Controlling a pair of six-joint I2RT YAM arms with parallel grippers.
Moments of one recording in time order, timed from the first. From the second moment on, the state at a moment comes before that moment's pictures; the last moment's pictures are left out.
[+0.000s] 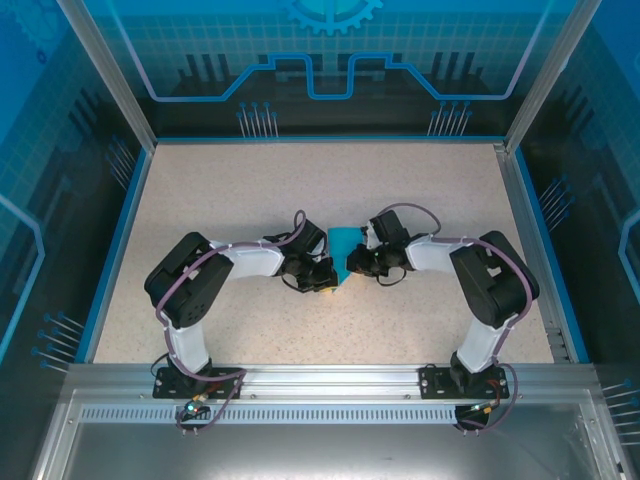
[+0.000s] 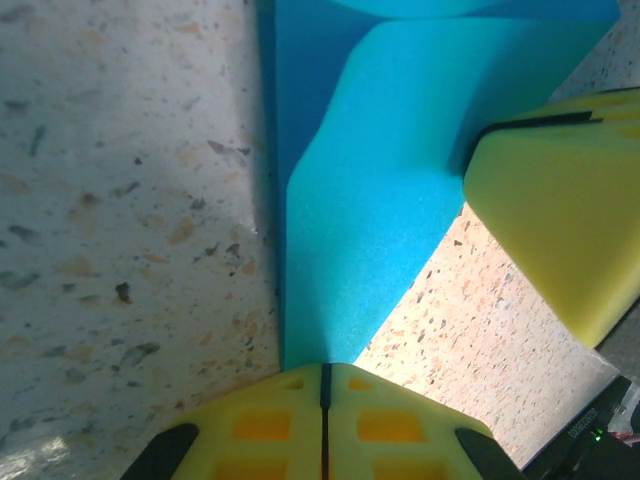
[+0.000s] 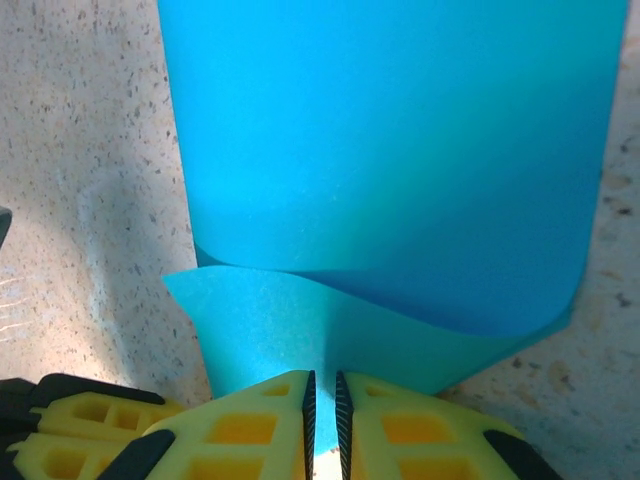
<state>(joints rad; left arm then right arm) -0.64 1.85 0.97 -0.24 0.46 -0.88 0.47 1.77 0.85 -0.13 -0.44 0.65</state>
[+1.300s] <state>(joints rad) -0.65 1.86 0.99 -0.25 0.46 -0.88 0.53 1.64 0.83 -0.16 -0.38 0.64</state>
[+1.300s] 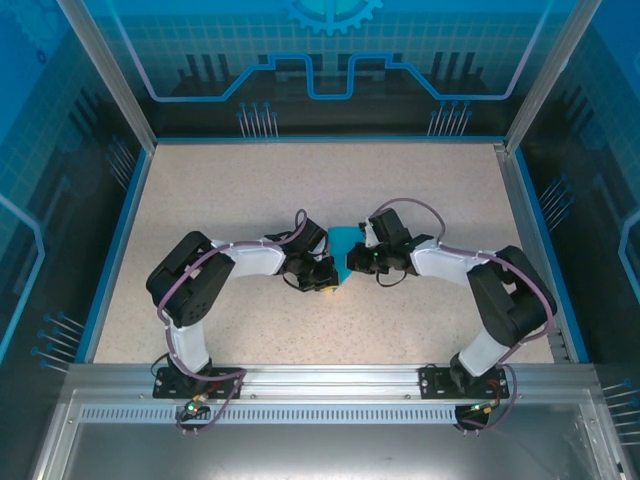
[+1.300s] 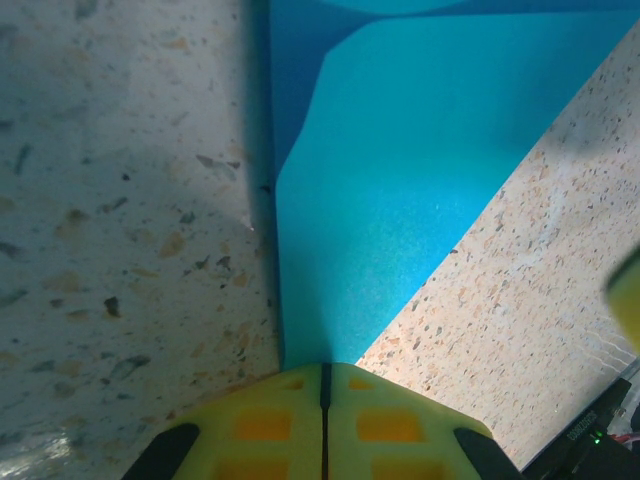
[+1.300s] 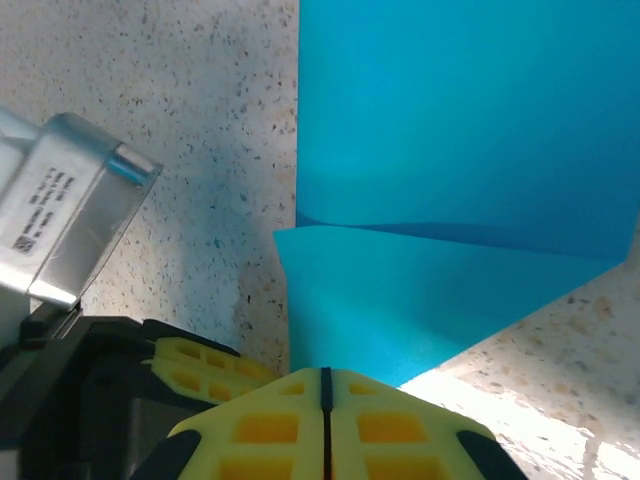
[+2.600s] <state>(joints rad) -0.65 1.86 0.99 -0.27 0.45 -0.88 0.36 1.89 0.99 -0.16 -0.49 0.55</state>
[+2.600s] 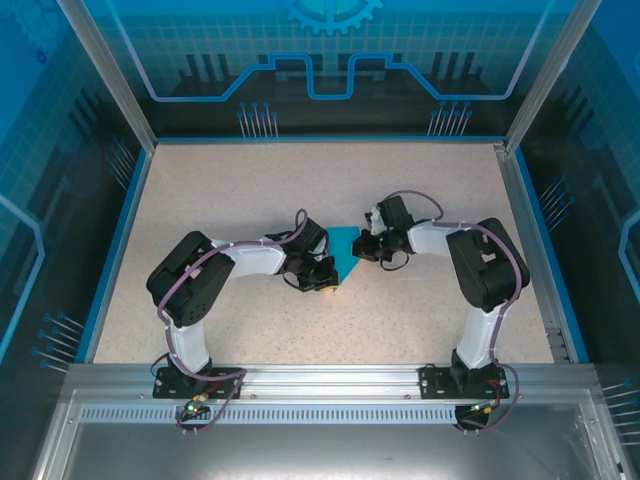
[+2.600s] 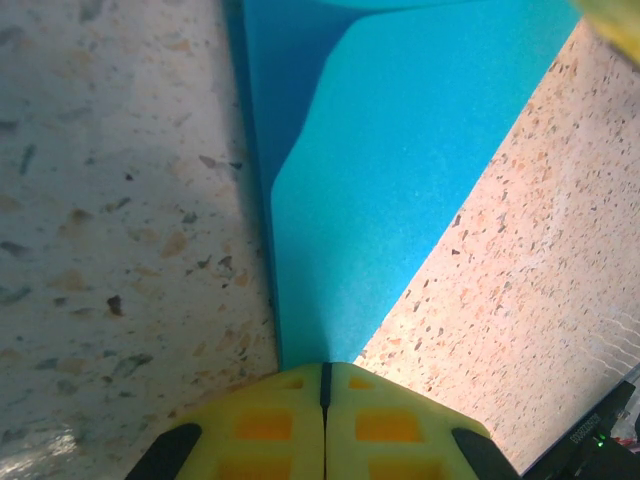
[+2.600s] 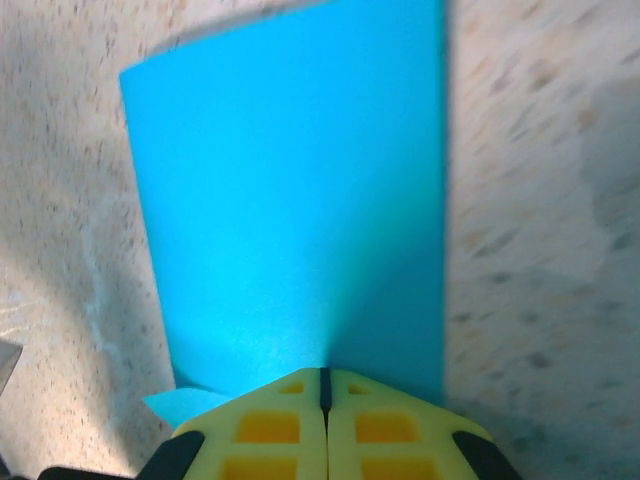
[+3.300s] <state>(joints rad) -0.65 1.86 1.00 -0.27 0.45 -0.88 0.52 1.71 0.80 -0.05 -0.38 0.64</state>
